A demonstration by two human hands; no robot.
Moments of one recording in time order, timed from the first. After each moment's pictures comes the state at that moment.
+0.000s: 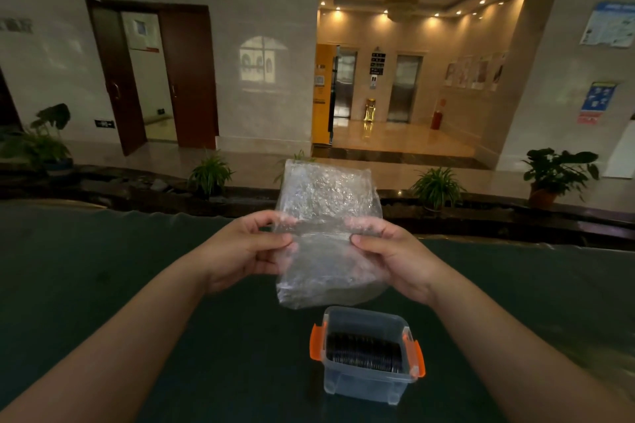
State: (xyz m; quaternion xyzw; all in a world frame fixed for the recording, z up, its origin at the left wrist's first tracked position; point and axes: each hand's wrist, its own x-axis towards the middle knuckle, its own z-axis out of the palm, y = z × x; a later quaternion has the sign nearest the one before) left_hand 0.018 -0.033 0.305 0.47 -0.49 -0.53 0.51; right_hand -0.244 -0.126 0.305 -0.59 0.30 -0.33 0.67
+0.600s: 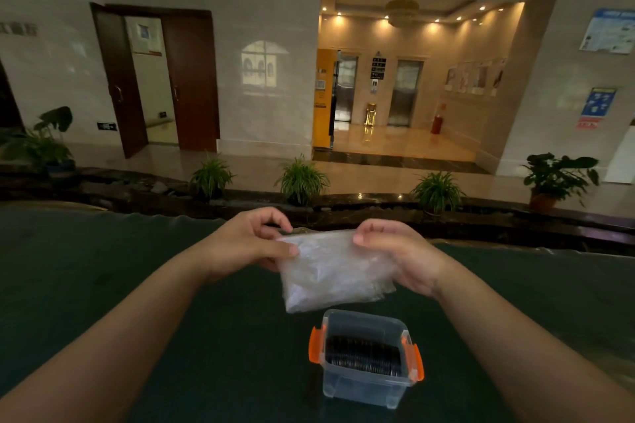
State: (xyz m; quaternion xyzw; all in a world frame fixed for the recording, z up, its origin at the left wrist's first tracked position) left_hand 0.019 -0.032 0.320 0.51 -0.61 -0.42 0.44; right_hand -0.255 -0.129 0.319 -0.68 0.24 -0.27 0.64
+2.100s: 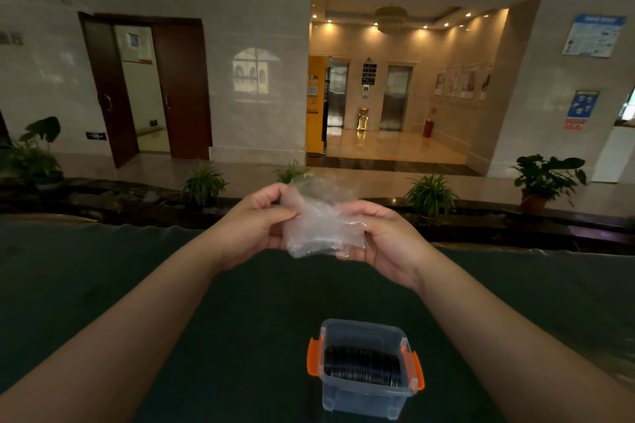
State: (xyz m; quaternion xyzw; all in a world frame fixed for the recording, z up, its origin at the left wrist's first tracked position) left_hand 0.011 -0.063 0.346 0.41 -0.58 -0.48 0.53; right_hand -0.226 -0.124 0.345 -0.59 0.23 -0.37 0.68
